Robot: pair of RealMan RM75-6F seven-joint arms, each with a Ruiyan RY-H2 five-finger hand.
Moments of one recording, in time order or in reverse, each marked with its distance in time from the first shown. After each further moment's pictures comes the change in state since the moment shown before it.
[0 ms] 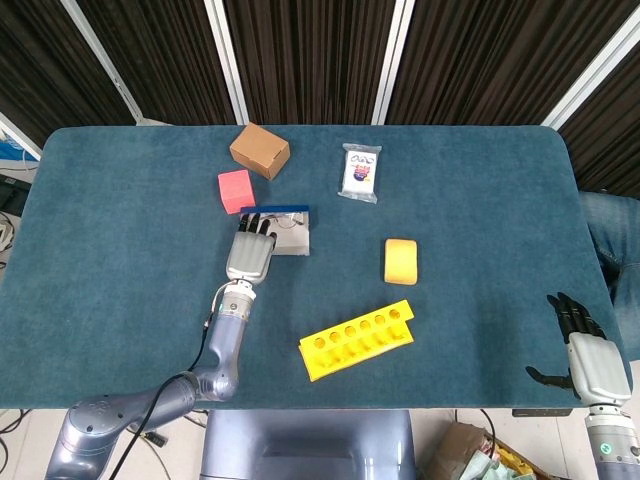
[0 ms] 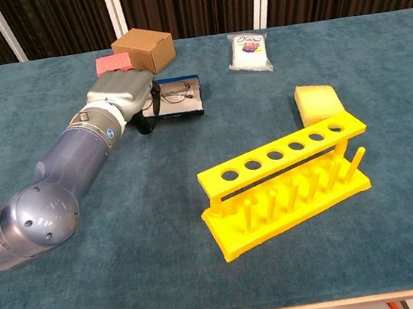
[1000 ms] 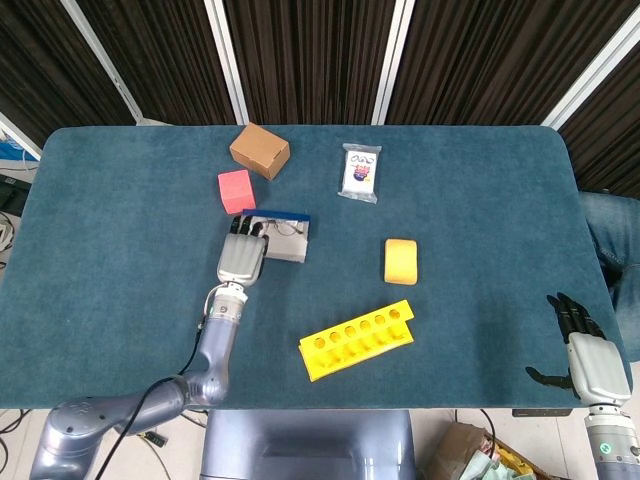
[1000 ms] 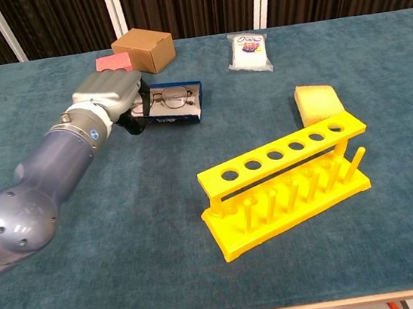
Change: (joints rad) left arm 0.077 0.074 0.011 -0.146 0.016 0.038 -0.002; right arm 0.001 0.004 -0.001 -0.008 0.006 -0.005 -0.001
